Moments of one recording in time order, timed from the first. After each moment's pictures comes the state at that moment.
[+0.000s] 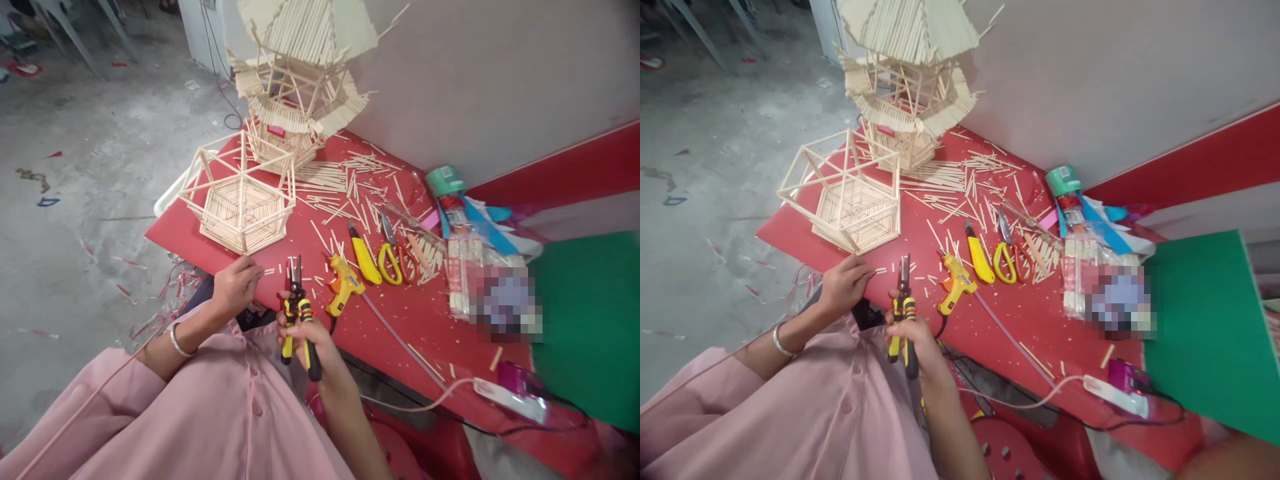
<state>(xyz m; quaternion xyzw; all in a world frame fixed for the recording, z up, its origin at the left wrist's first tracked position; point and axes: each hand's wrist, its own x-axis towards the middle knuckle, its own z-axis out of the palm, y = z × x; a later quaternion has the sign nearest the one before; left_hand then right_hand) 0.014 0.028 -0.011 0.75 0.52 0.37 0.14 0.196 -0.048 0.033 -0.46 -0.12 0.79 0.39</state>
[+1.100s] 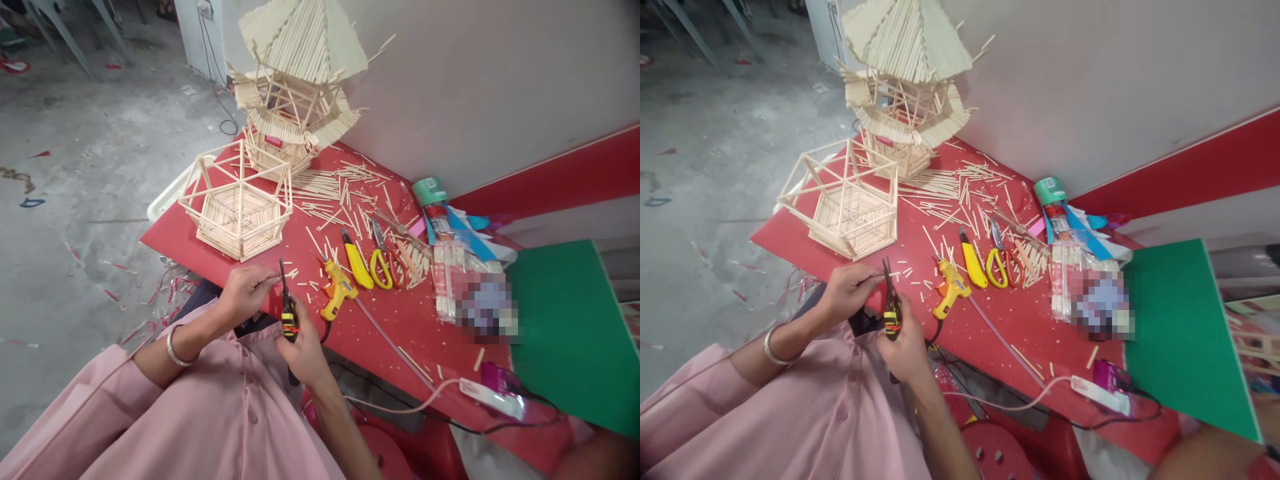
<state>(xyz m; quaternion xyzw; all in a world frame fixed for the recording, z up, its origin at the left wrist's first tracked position) 0.035 0.036 0.034 0.70 0.46 0.41 0.36 0.189 -0.045 0.038 -0.58 -0.48 0.56 0.34</state>
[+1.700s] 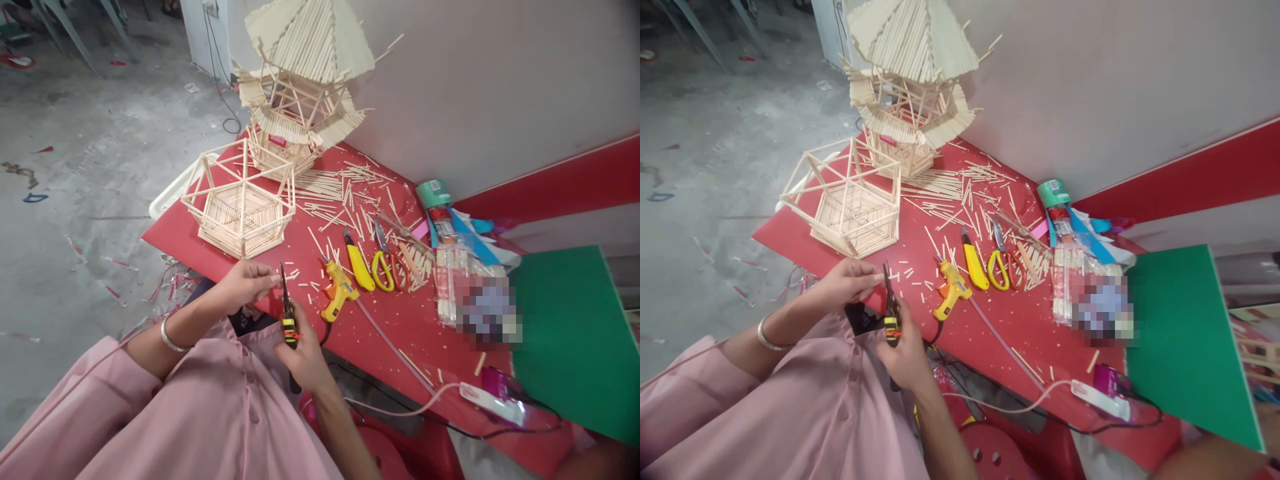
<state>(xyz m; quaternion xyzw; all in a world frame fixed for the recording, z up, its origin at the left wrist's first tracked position) 0.027 0.047 0.044 0.45 0.44 0.27 0.73 0.189 -0.050 0.044 -0.55 -0.48 0.58 0.36</state>
